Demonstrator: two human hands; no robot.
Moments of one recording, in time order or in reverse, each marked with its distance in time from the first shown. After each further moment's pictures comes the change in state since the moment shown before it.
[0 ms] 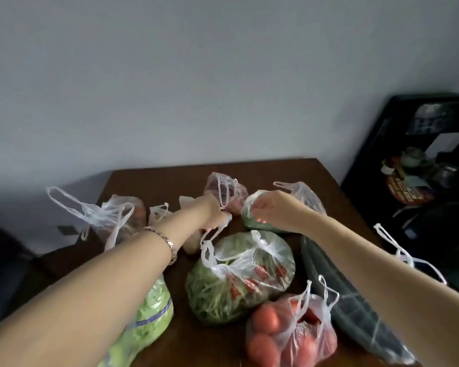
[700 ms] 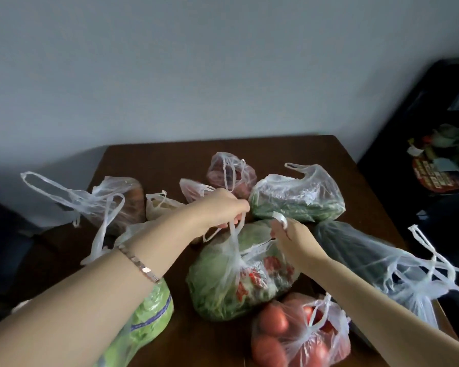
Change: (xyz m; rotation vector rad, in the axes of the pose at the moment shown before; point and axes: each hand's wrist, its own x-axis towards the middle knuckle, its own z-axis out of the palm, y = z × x) left_hand 0.016 0.001 0.003 -0.574 -0.101 -0.017; right_hand 0.014 0.062 0.070 0.087 0.128 0.082
